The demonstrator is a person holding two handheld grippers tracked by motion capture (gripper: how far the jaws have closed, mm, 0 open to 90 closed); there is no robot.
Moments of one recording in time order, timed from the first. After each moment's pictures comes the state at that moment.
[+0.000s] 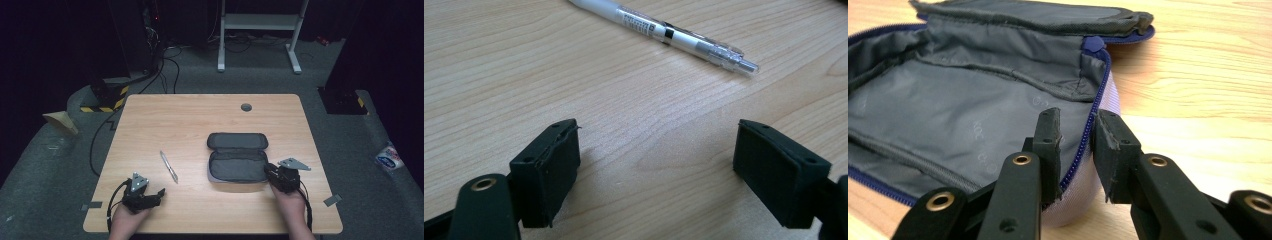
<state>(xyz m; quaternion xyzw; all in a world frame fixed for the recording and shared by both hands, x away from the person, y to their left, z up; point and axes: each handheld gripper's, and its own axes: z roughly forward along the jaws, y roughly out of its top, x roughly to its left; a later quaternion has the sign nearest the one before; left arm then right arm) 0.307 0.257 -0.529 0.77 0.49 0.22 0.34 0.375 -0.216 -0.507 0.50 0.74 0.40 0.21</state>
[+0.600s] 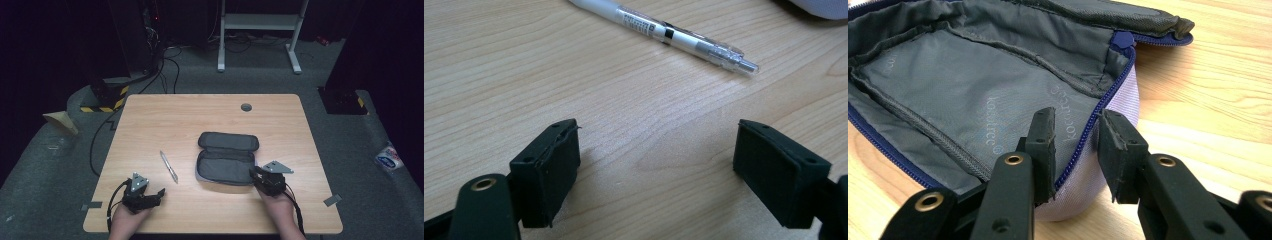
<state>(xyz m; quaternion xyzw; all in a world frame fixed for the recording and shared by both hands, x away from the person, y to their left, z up) 0.307 0.257 -0.529 0.77 0.49 0.22 0.34 0.367 -0.177 -0.512 0.44 0.77 0.40 0.21</state>
